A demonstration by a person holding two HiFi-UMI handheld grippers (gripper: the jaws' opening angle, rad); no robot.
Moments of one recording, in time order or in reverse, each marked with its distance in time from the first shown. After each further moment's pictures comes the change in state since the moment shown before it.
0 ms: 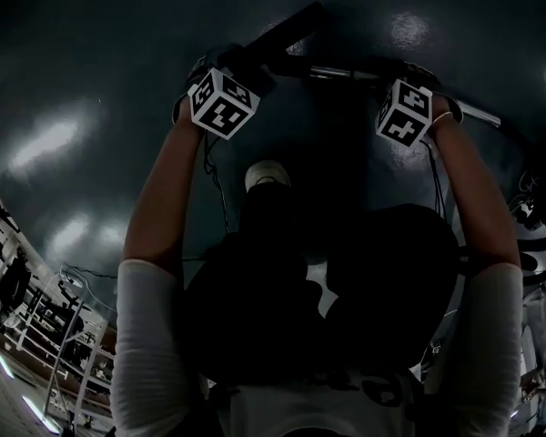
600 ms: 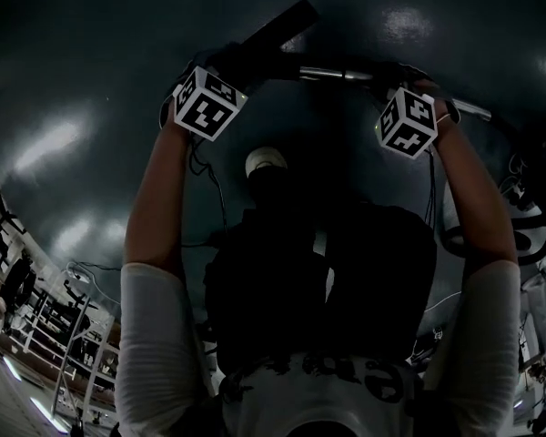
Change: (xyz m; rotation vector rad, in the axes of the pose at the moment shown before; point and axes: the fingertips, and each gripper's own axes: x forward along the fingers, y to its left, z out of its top) left arm -0.079 -0.001 0.030 -0.036 0.032 -0.064; right arm -0.085 0.005 0.024 -0.004 -0.160 -0.057
